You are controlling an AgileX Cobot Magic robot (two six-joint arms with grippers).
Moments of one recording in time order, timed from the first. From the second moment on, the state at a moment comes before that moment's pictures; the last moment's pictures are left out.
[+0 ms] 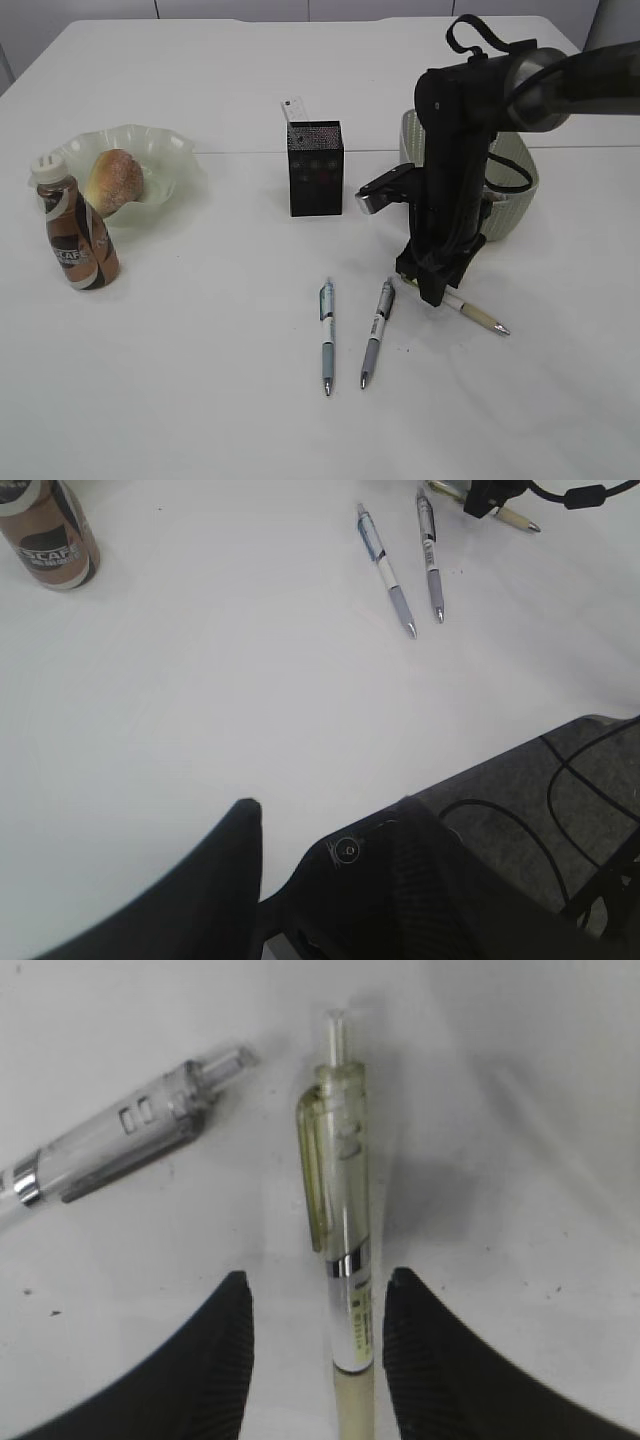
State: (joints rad) left arm -0.45 0.85 -1.10 -0.14 1.26 -0.18; right arm 0.30 2.28 -1.77 -0.01 1.22 -0.41
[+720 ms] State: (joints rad) left arm -0.45 0.85 -1.10 -0.14 1.26 -0.18; right arm 0.30 2.31 -1.76 -0.01 1.21 -0.41
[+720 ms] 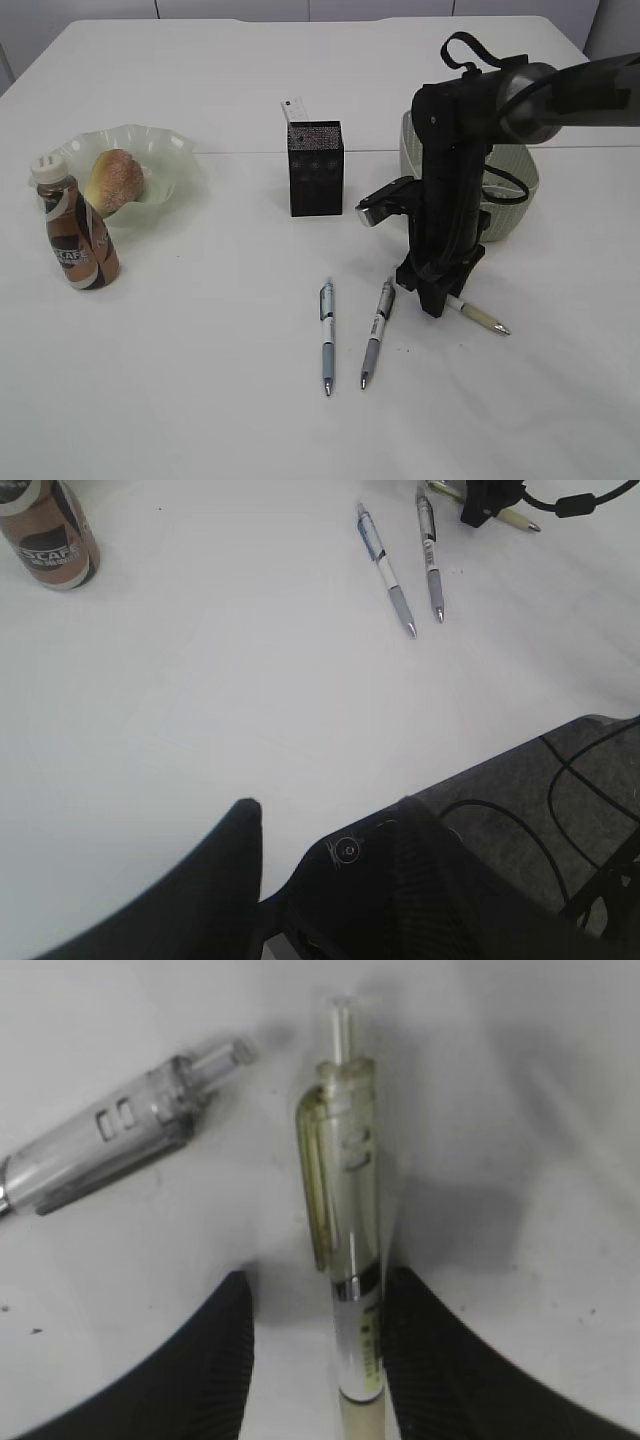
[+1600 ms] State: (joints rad) left arm -0.45 0.85 -1.10 -0.14 1.26 -0.18; right arm 0.30 2.32 -1.76 -0.03 1.21 -0.41
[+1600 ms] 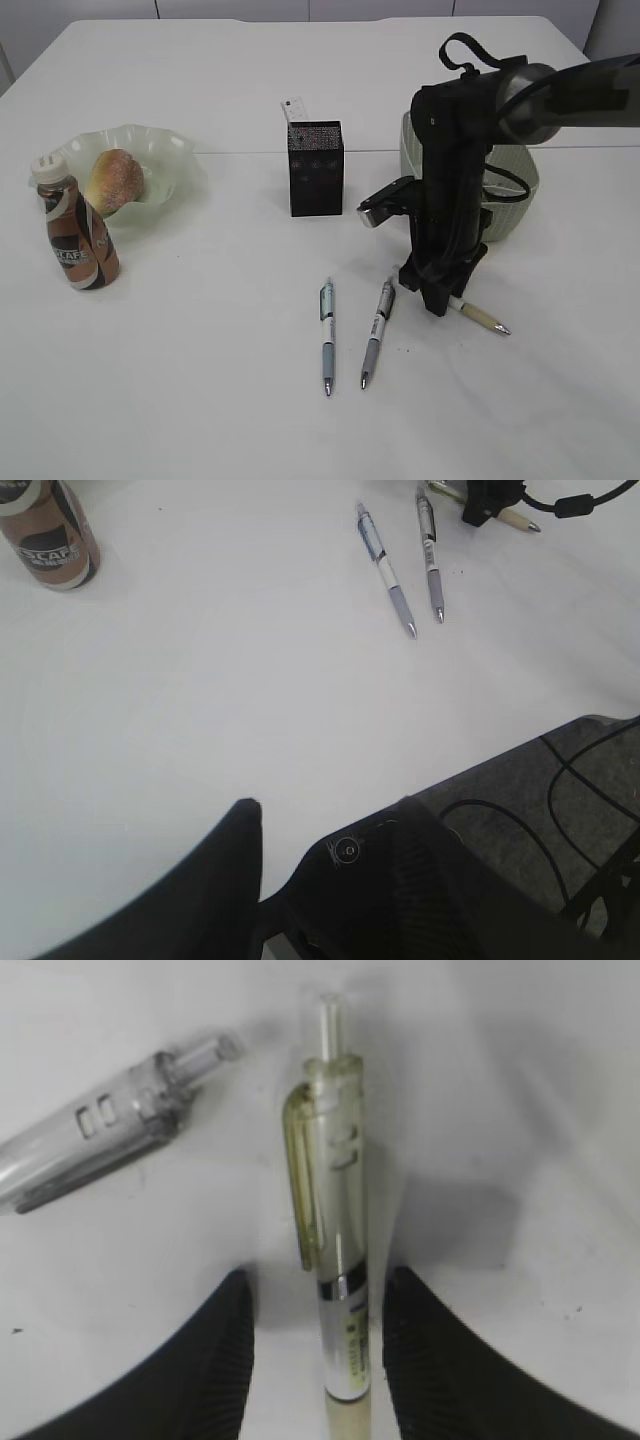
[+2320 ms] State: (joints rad) left arm -0.45 0.85 -1.10 -0.15 1.26 -0.18; right arm 0.29 2.32 -1.76 -0.03 1.21 -0.41
